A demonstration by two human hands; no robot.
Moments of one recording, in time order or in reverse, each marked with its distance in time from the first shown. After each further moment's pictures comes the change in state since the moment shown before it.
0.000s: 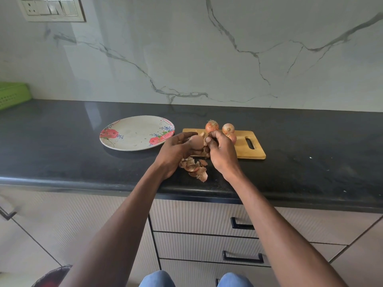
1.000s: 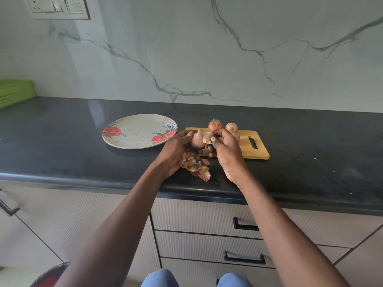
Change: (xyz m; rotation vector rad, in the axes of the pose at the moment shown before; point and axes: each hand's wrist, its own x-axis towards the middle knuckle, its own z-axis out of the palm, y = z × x) left_hand 0.000 0.006 0.006 -0.164 0.029 -0.098; right_hand 0.000 -0.003 -0.002 0.301 -0.038 0.102
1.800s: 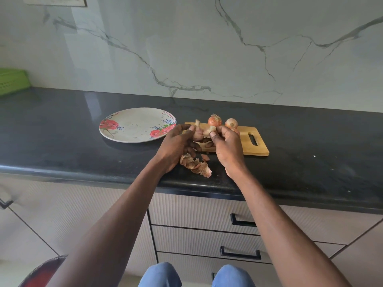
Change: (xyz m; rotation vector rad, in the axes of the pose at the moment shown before) left_hand 0.006 -0.008 -0.004 0.098 0.007 0.090; right_hand 0.004 0.008 -0.002 -0.230 0.084 -0.096
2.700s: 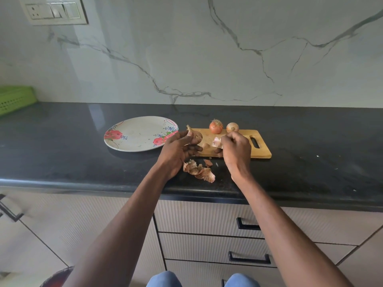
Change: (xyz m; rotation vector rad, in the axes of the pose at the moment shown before) left_hand -0.002 0.007 -0.001 -0.184 0.040 -0.033; right_hand -0.007 -0.004 -0.006 0.024 0.215 0.063
